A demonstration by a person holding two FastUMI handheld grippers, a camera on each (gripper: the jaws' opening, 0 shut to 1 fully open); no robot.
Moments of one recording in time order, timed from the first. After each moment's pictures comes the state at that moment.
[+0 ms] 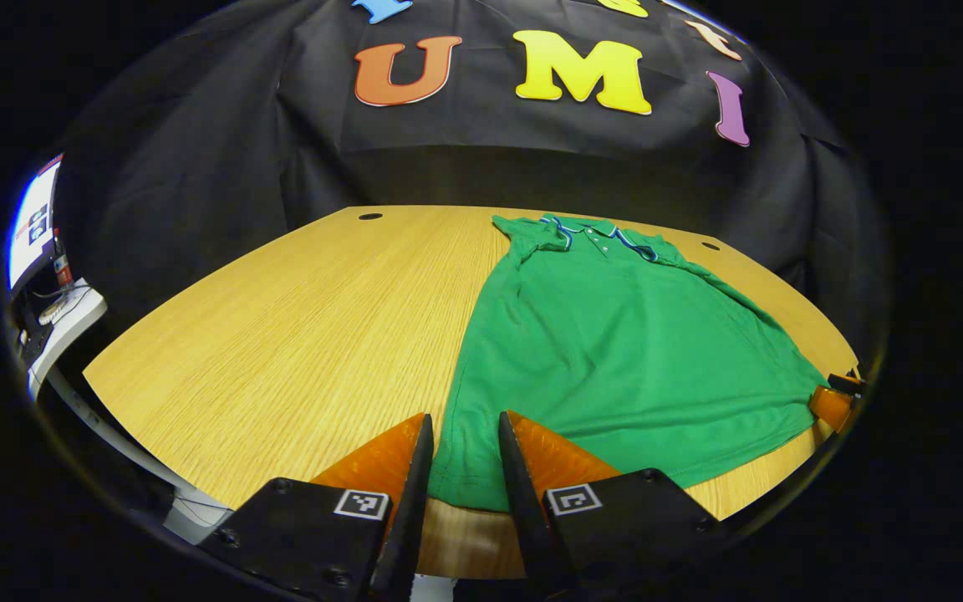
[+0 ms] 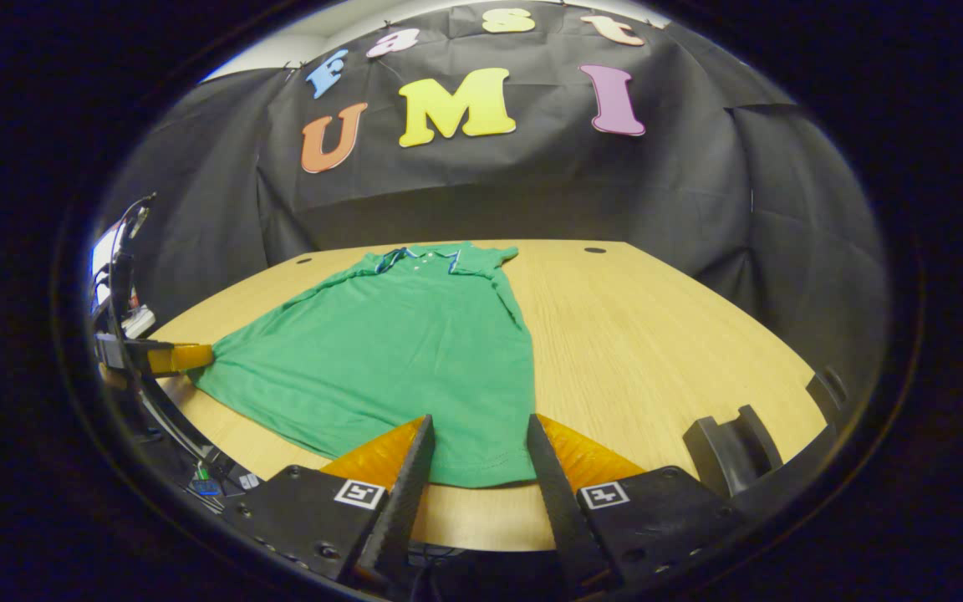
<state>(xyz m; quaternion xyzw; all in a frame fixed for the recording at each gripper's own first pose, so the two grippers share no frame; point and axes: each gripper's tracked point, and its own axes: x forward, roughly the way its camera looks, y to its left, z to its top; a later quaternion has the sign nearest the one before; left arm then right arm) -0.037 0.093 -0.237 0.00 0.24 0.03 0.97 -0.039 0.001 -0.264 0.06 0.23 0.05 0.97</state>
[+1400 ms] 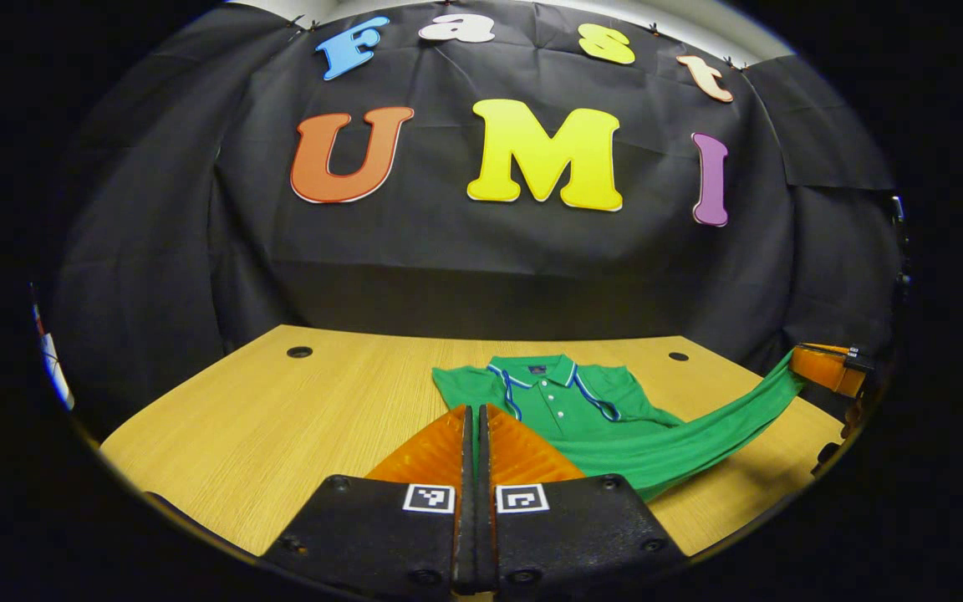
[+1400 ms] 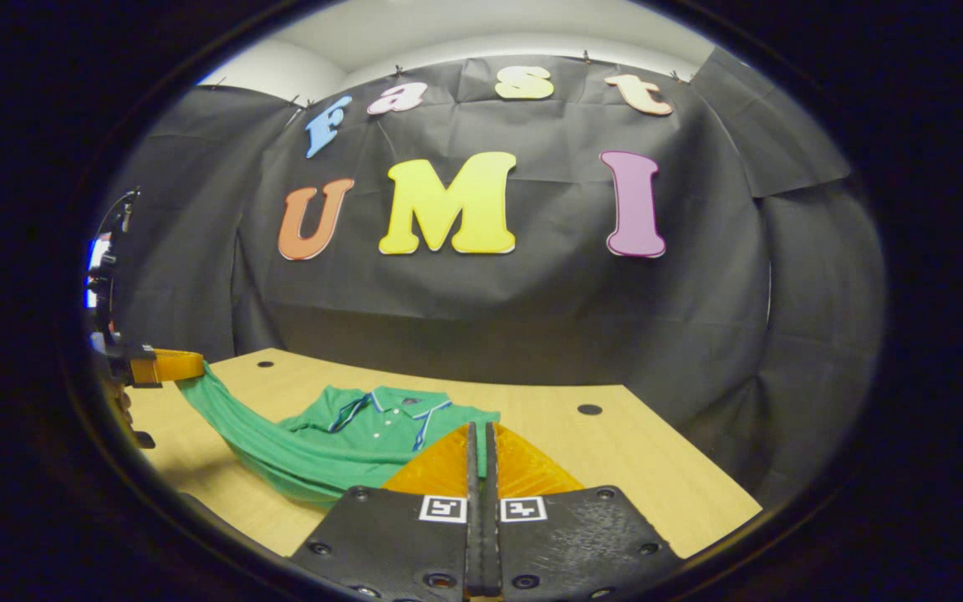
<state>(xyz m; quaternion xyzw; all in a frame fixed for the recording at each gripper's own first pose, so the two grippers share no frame) 0.147 0.051 -0.066 0.00 0.06 -0.07 1.00 0.167 -0.019 -0.078 0.02 0.04 0.02 1.00</state>
